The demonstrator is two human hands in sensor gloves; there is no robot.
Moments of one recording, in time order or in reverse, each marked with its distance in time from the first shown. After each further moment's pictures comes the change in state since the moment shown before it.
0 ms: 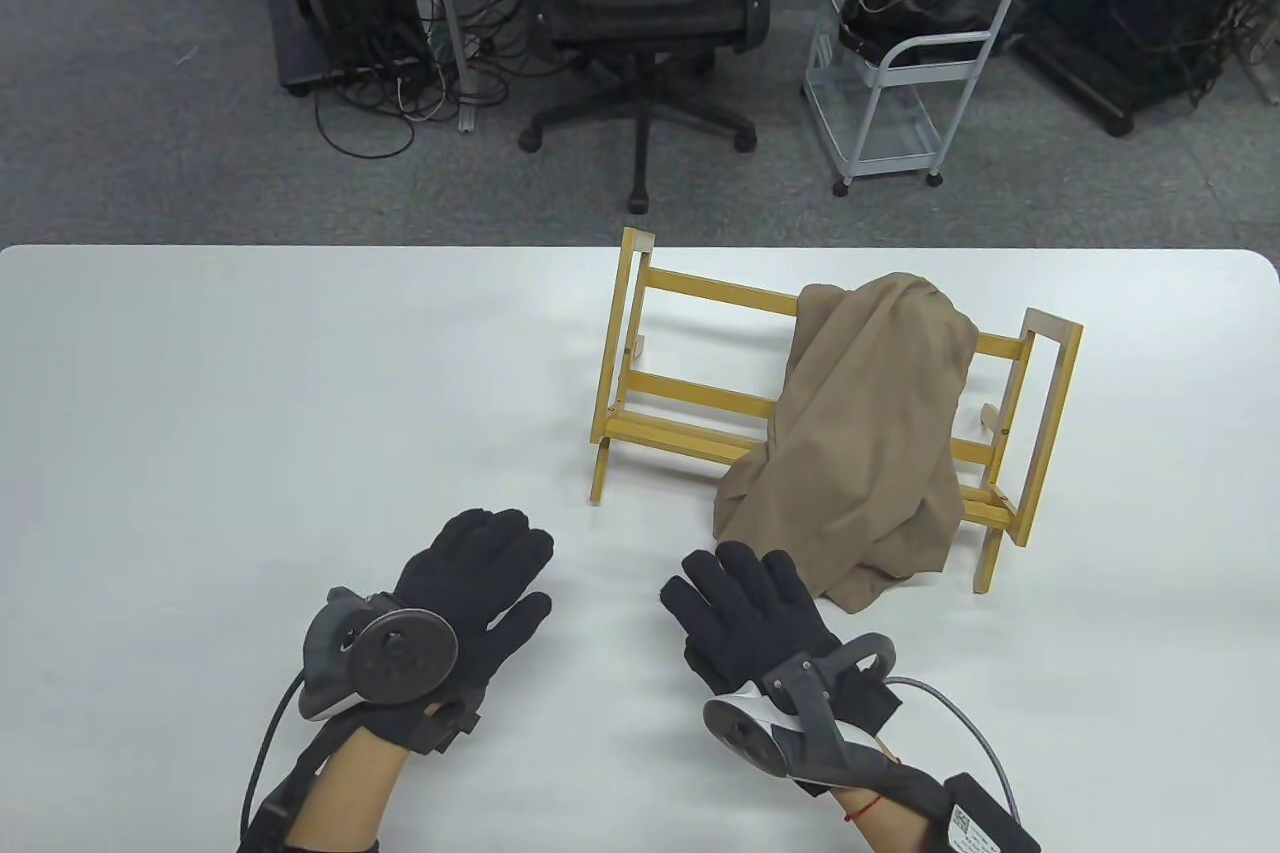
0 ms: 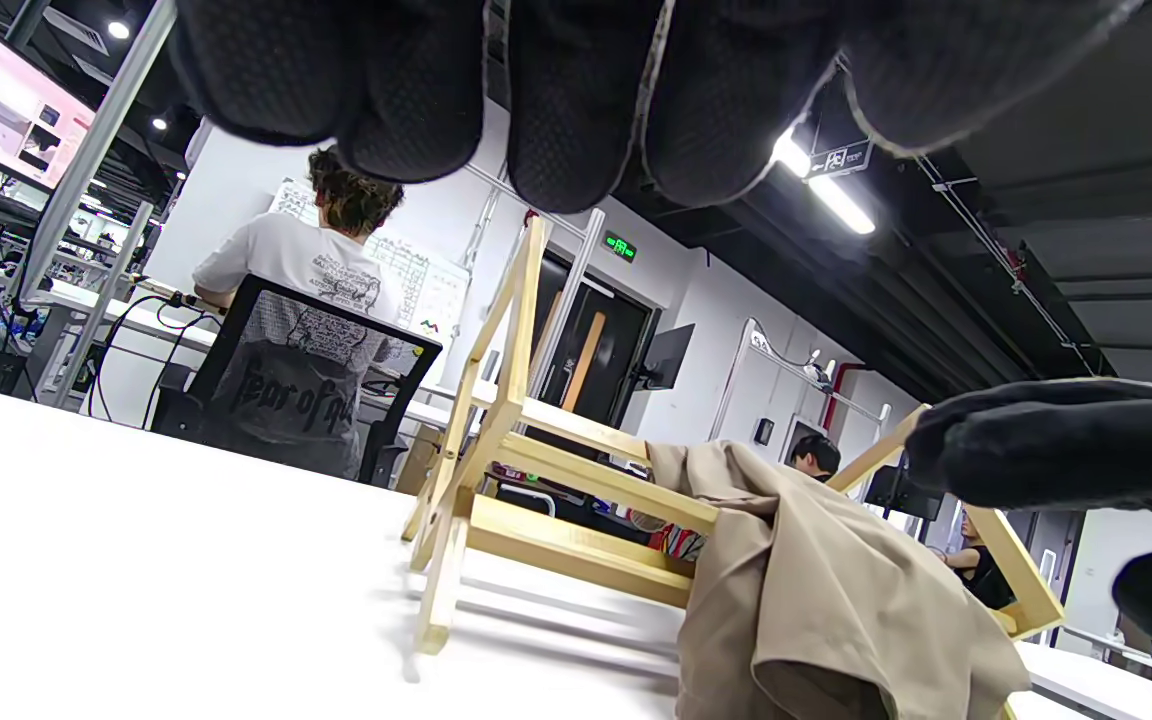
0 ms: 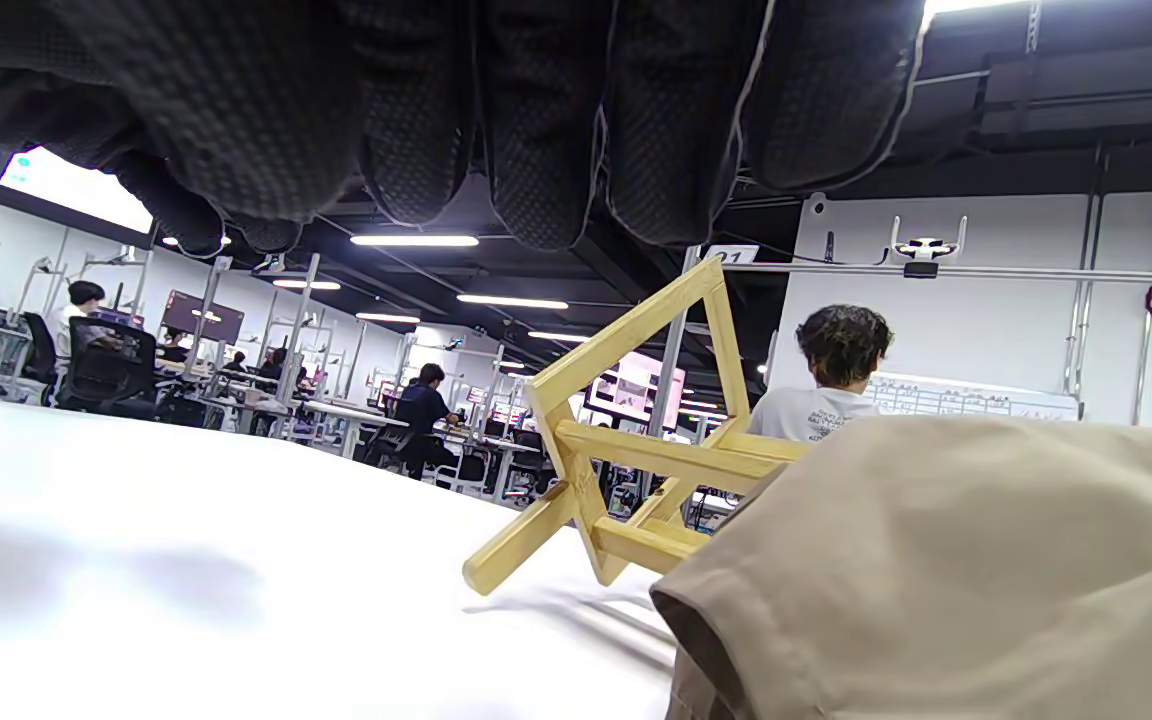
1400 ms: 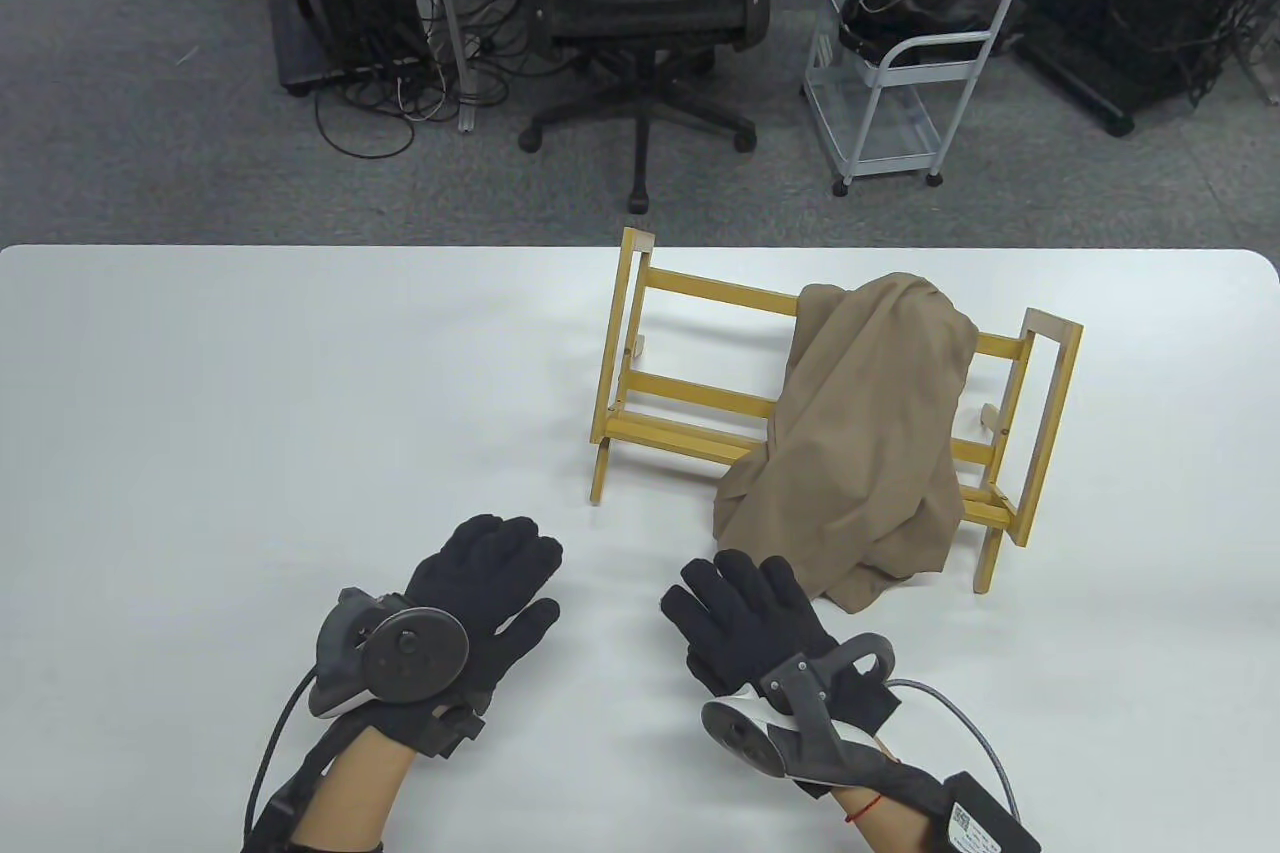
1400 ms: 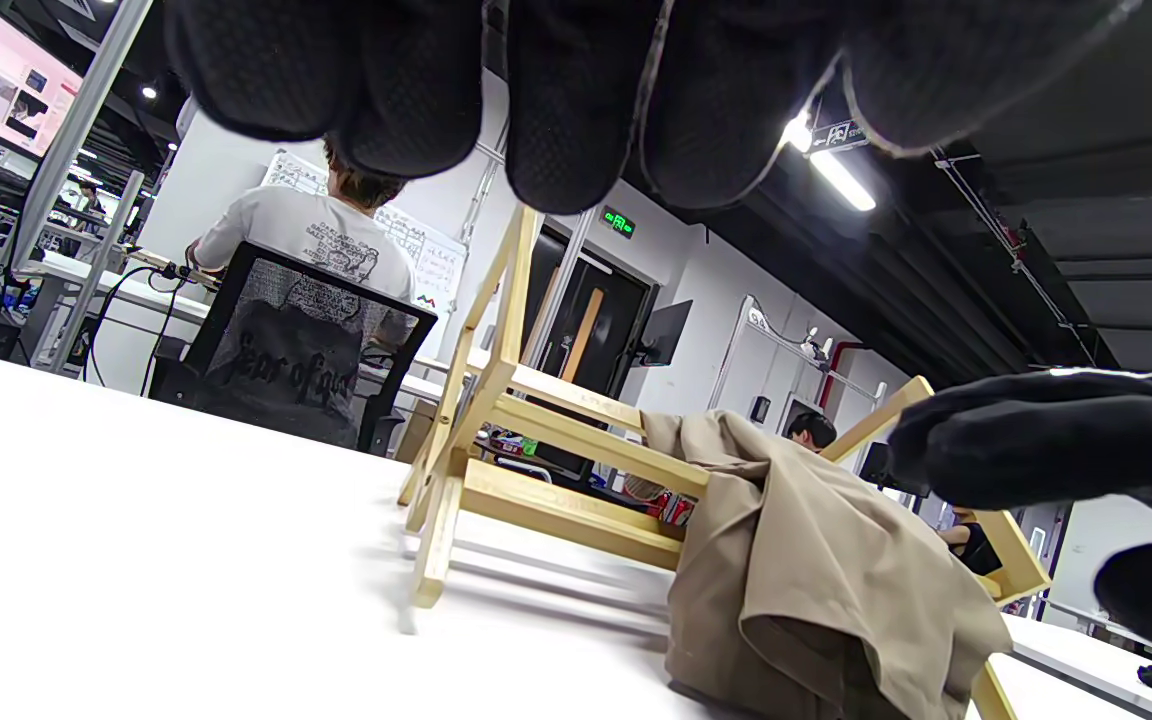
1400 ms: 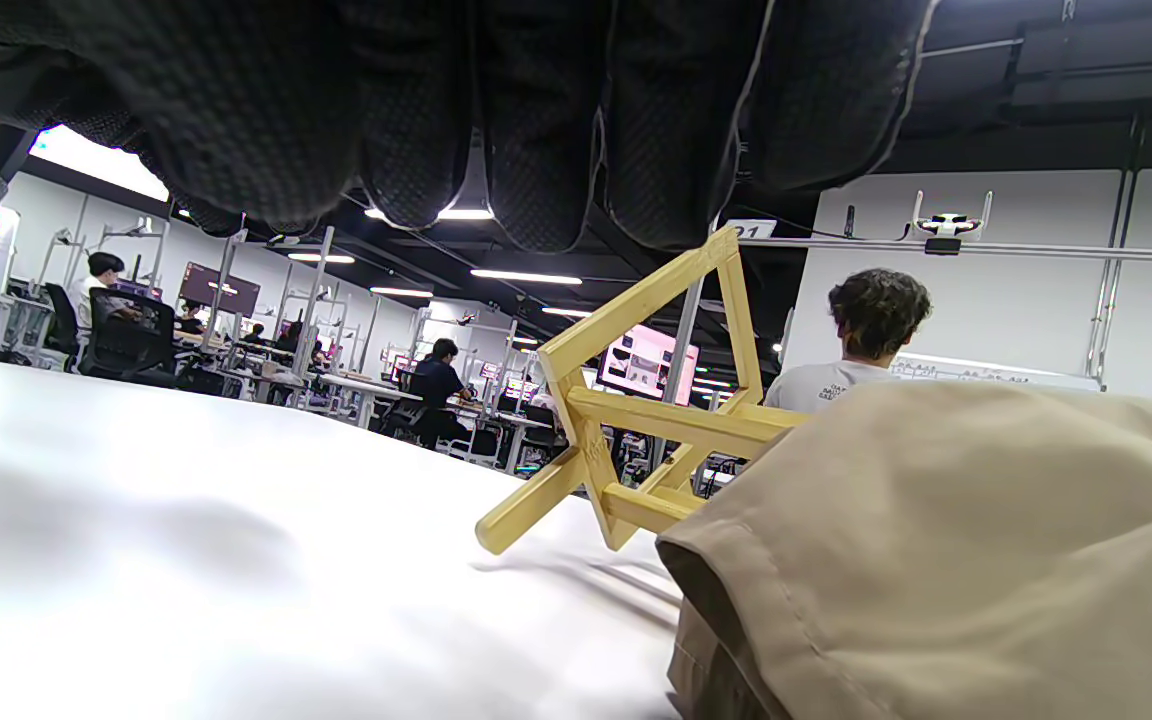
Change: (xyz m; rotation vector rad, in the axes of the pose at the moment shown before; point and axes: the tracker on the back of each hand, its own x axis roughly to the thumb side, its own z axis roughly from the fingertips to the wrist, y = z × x) left_hand 0.003 -0.006 -0.002 -0.039 -0.002 0.008; right_hand 0.001 0.002 0.001 0.042 -0.020 0.005
